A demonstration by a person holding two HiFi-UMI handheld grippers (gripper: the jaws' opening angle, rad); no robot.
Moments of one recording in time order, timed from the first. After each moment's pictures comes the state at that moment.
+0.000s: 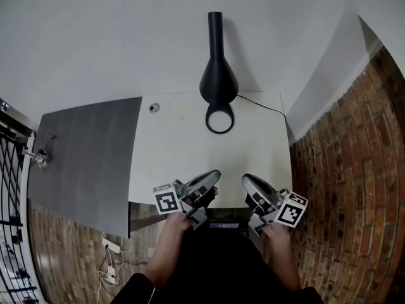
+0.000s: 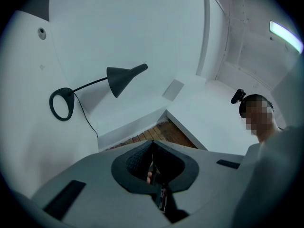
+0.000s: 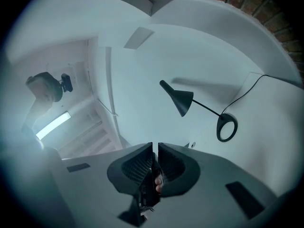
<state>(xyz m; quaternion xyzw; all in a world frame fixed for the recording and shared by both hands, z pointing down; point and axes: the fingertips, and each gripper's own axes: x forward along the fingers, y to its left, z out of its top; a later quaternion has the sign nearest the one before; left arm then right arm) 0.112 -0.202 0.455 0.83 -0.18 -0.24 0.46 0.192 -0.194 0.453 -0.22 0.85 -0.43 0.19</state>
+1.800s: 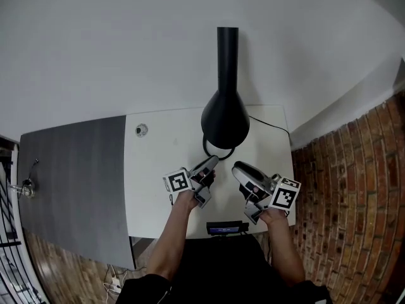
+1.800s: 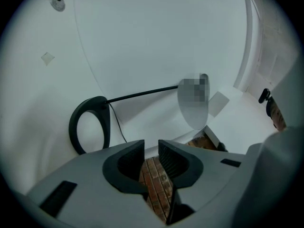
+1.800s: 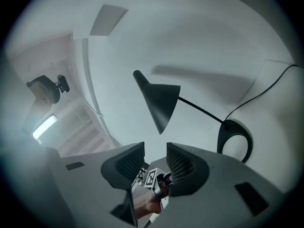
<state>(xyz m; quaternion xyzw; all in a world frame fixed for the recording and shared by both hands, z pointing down) 0.082 -0.407 0.609 0.77 -0.23 -0.22 0.56 0.132 -0.366 0.486 -0.22 0.84 -0.47 0.15</state>
